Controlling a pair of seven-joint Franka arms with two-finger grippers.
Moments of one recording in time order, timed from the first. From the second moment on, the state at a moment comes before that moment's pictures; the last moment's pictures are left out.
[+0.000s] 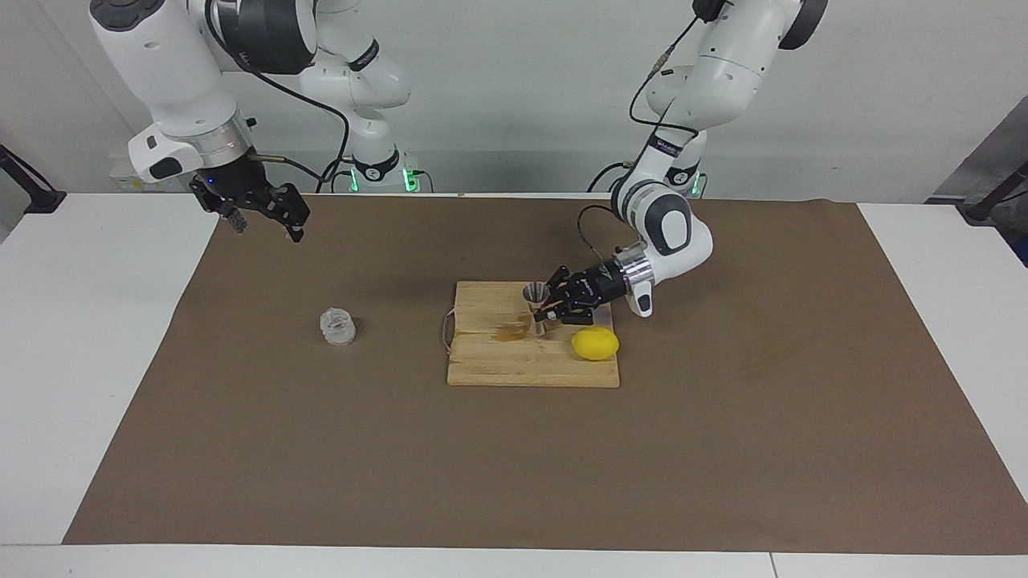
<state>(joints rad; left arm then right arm) 0.00 0.31 -0.51 -2.23 -2.12 2.30 -0.39 0.02 0.02 -0.03 -1.61 0.00 1.60 0.19</state>
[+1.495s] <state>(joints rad) -0.02 0.33 -0.51 -2.25 -2.15 2.30 -0.31 0.02 0.02 -0.03 -1.61 0.00 1.60 0.19</state>
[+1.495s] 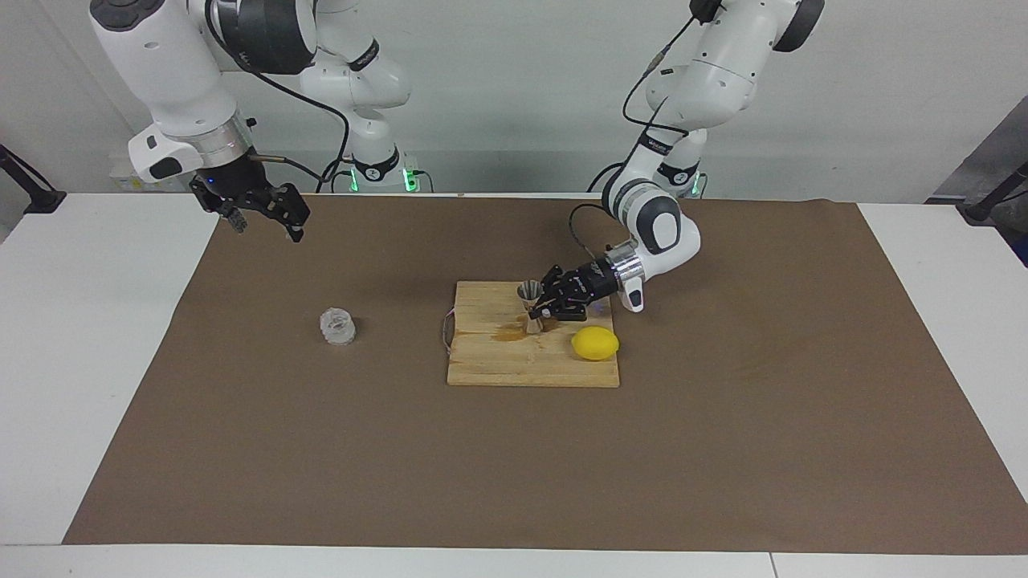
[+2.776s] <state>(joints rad) -0.02 0.35 -0.51 -2.24 -2.16 2.30 -0.28 0.02 0.02 -0.03 -1.61 0.00 1.60 0.19</state>
